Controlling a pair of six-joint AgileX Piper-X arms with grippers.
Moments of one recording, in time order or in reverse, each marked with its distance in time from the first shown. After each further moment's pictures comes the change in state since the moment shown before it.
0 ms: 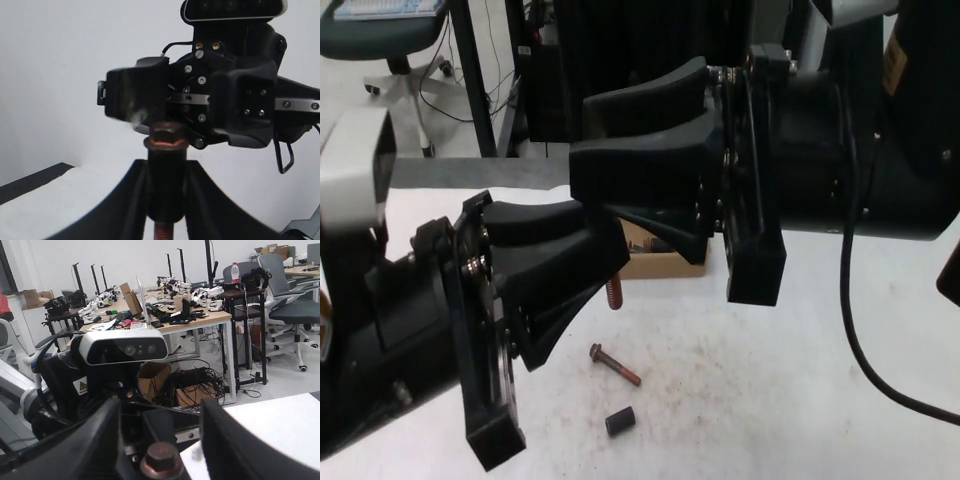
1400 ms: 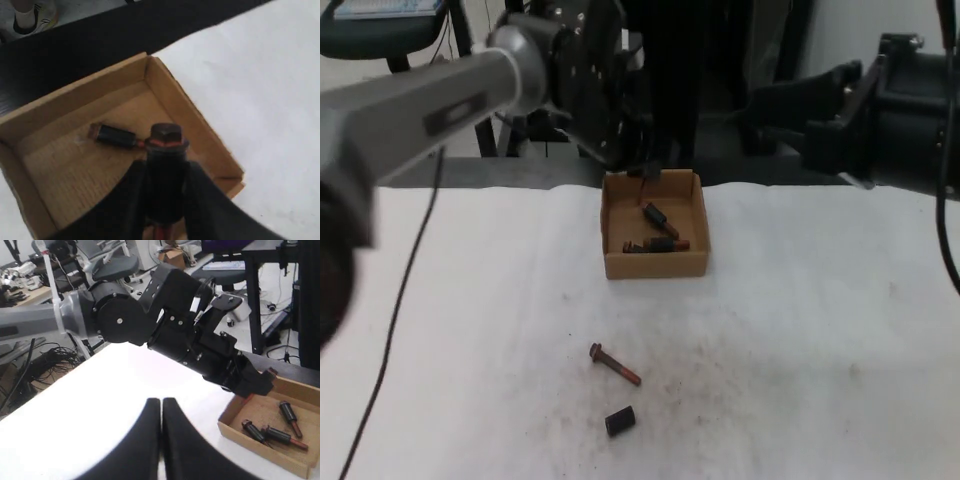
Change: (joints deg) left arm 7.6 76.2 -84.2 75.5 -19.3 20.1; right arm -16.3 -8.8 0.0 26.3 20.0 -0.5
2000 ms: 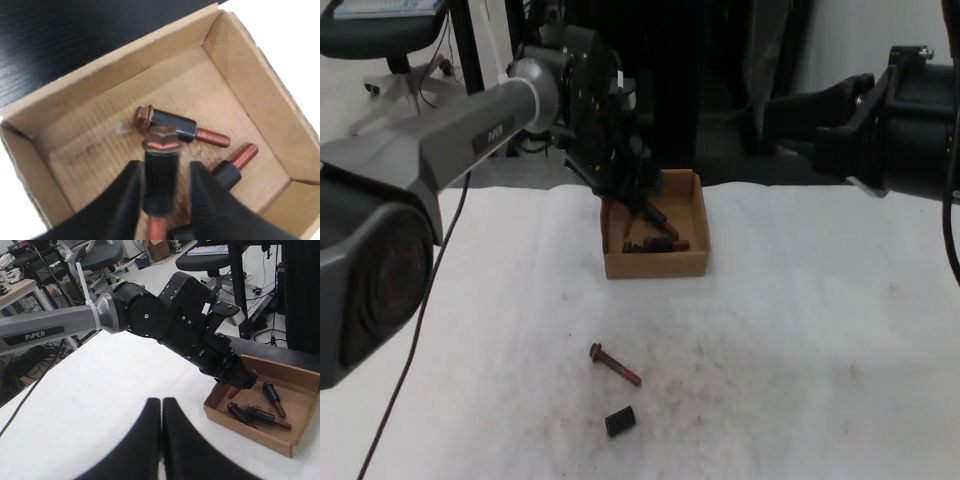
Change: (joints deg) left arm 2.1 9.9 -8.8 5.2 0.9 4.0; right arm -1.9 -0.1 0.0 3.7 0.1 -0.1
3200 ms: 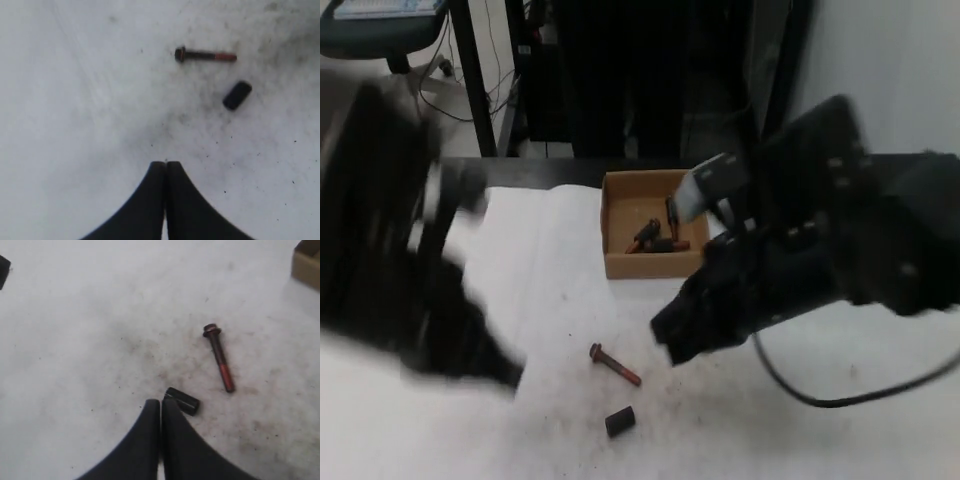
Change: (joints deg) left arm 0.8 -74.8 70.2 7.9 -11.6 -0.1; right arm 10.4 25.1 -2.6 7.8 -3.1 -8.2
